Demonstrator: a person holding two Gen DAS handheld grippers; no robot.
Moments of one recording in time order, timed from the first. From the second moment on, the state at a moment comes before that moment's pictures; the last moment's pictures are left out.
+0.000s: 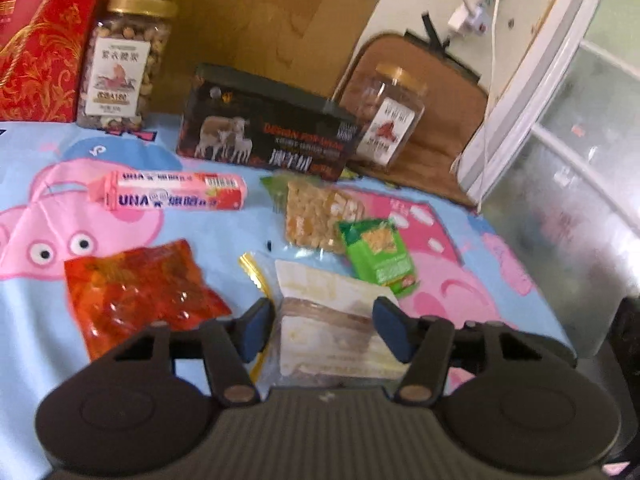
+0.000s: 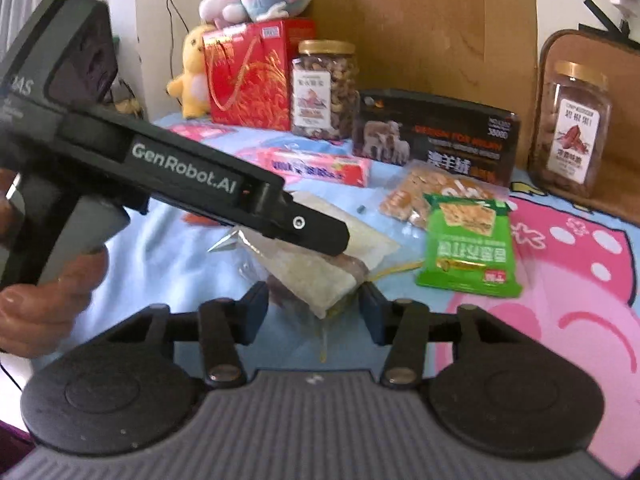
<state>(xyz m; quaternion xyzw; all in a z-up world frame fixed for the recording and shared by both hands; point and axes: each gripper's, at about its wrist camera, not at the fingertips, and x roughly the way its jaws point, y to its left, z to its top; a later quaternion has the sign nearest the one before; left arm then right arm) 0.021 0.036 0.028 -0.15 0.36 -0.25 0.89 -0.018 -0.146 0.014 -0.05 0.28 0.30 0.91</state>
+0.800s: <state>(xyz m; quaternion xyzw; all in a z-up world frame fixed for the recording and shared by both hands) 0.213 0.015 0.086 -0.16 0.30 -0.19 0.92 0.166 -0.199 0.071 0.05 0.21 0.16 0.96</state>
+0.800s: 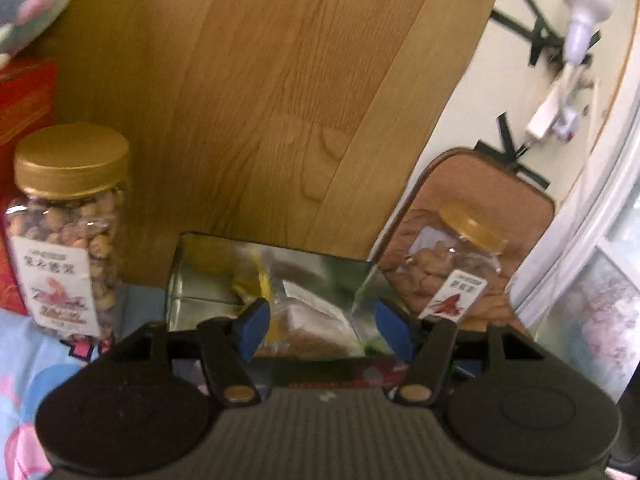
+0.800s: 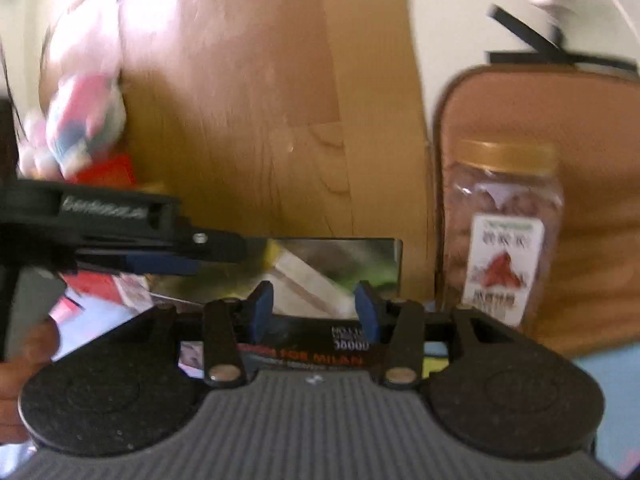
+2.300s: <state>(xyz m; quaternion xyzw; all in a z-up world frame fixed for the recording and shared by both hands) 0.013 0.049 0.007 -0.21 0.37 -0.29 0.85 -0.033 -0.183 0.020 0.01 0.31 0.28 0.91</state>
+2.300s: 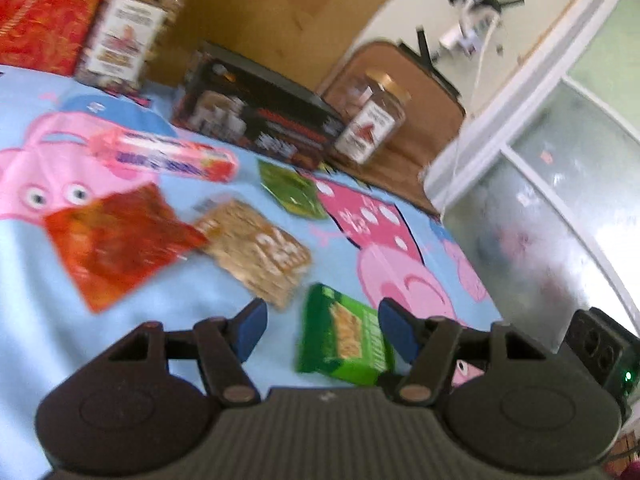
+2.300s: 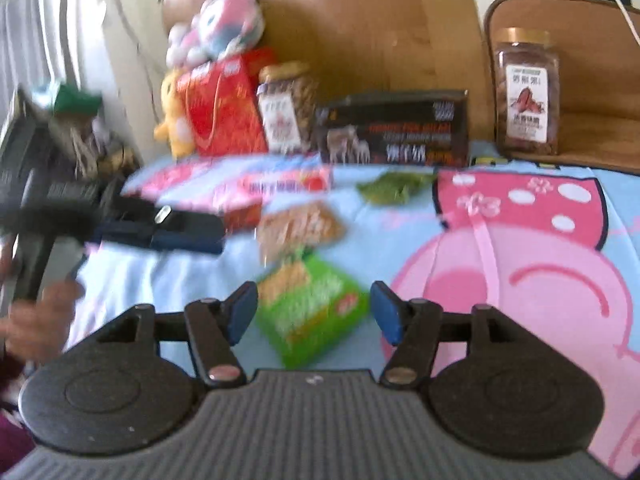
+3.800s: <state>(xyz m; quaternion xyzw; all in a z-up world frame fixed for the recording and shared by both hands) -0.017 0.093 -0.019 -0.26 0.33 -0.25 0.87 -0.038 -0.109 0.006 -0.05 0.28 0.35 0.89</state>
